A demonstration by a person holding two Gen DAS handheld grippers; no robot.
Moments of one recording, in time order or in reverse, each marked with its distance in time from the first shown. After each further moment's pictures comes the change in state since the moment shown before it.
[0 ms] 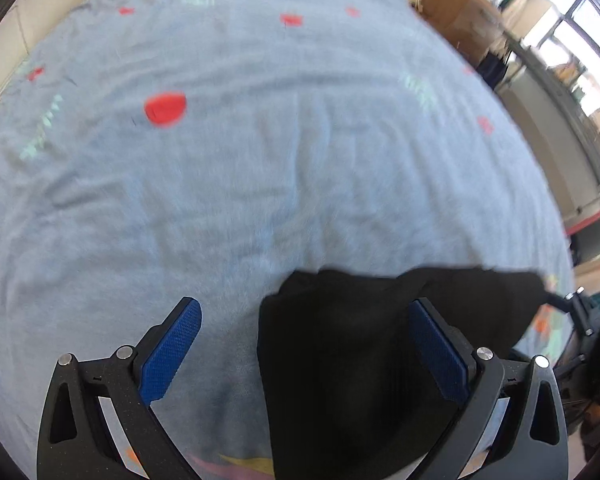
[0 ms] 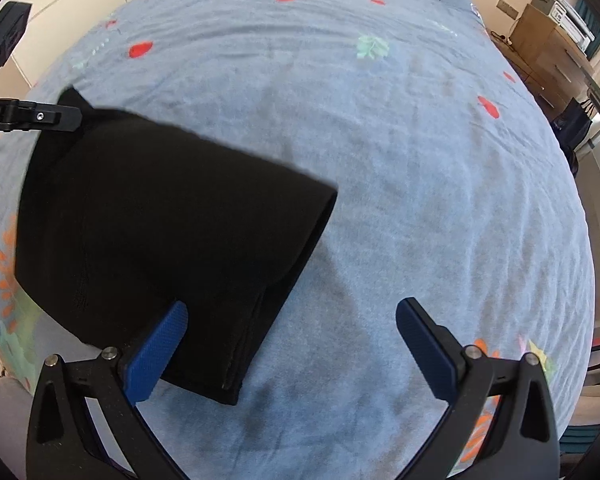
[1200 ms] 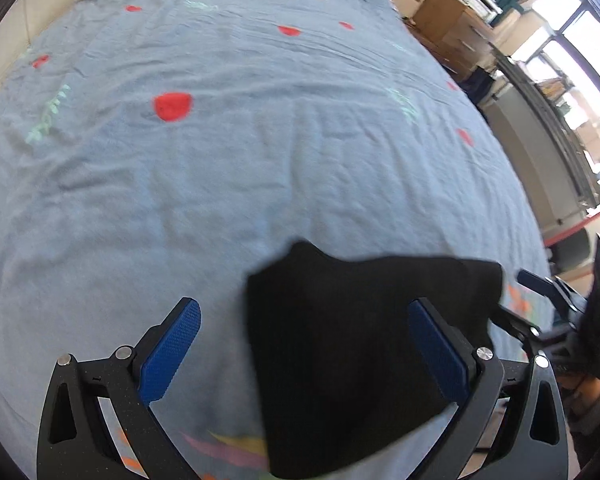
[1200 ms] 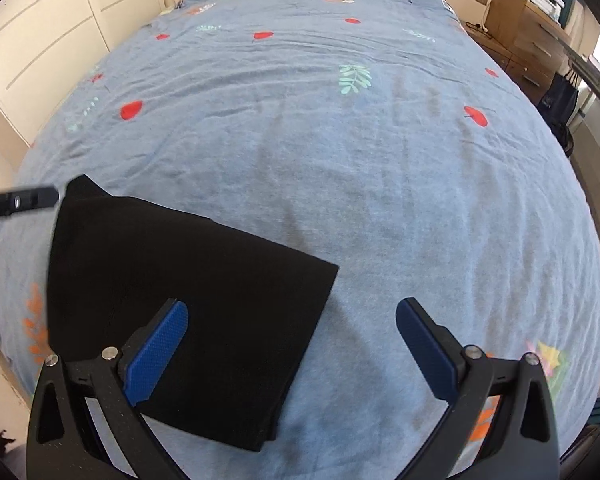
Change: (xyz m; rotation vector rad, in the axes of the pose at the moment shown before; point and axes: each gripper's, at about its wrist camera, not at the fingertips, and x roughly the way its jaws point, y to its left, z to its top) left arm -0.020 0.004 -0.026 -0.021 0.012 -0.104; right arm -0.006 0.000 0.020 0.139 -0.055 0.058
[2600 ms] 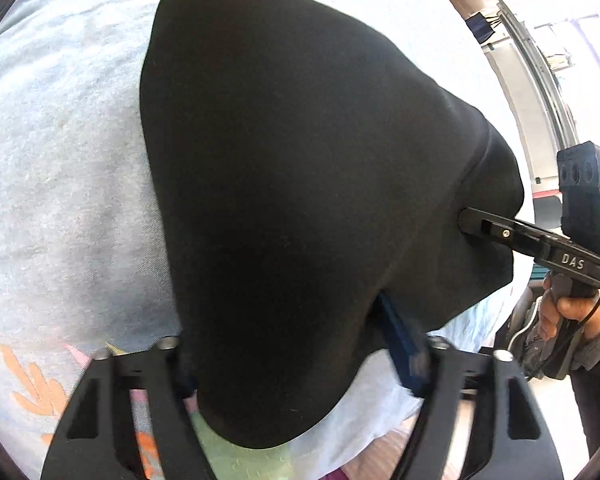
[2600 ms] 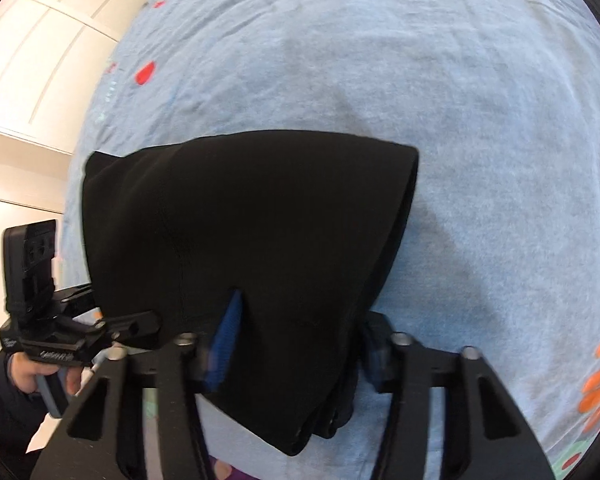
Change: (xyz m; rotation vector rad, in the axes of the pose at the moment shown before) left arm 0.076 -0.013 -0.033 -0.068 0.298 -0.121; right arm 0.067 -0.008 -0.017 0.175 0.272 0.342
